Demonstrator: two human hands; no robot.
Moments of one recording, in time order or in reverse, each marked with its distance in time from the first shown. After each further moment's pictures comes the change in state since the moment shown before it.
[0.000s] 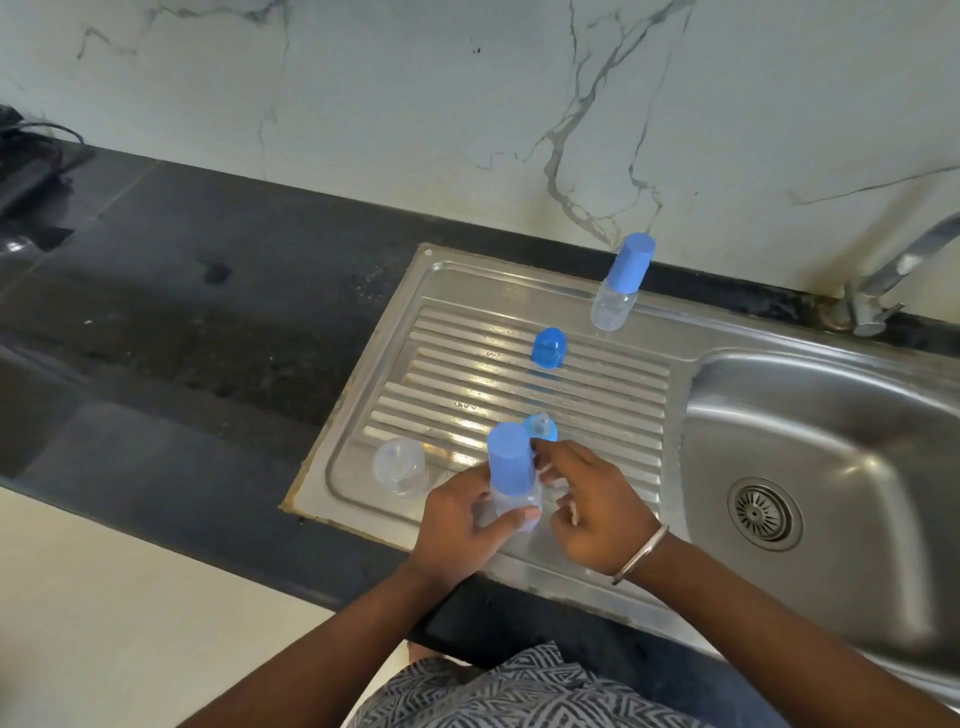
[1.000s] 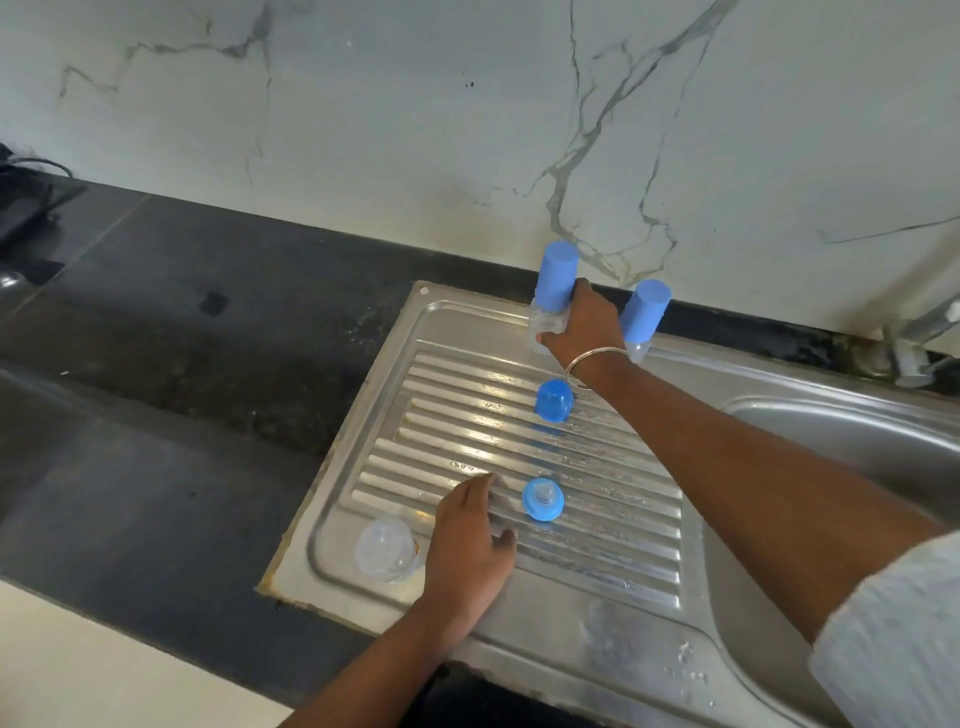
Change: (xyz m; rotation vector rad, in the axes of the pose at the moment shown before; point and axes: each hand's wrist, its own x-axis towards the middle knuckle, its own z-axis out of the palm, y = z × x) left_hand 0.060 -0.015 0.017 0.393 -0.071 -0.311; right_hand 0.243 0.090 -0.066 -0.199 0.337 0.373
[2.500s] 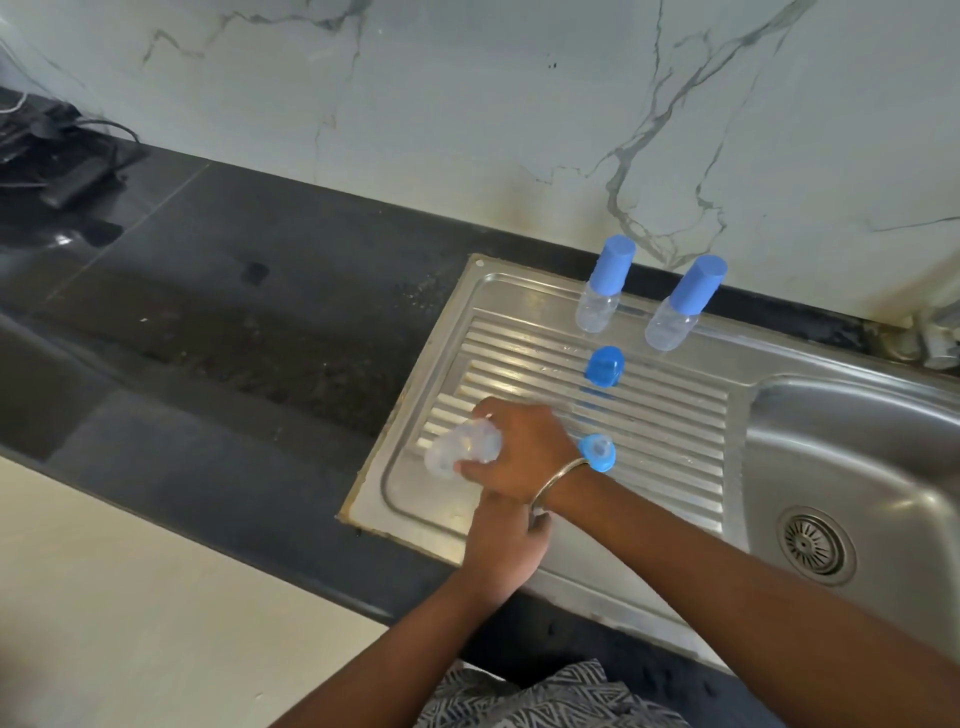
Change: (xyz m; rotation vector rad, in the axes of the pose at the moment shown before) left_hand -0.045 -0.033 -0.016 -0.048 -0.092 -0.110; right_hand -0.199 -0.111 0.051 -0.038 -0.453 -0.200
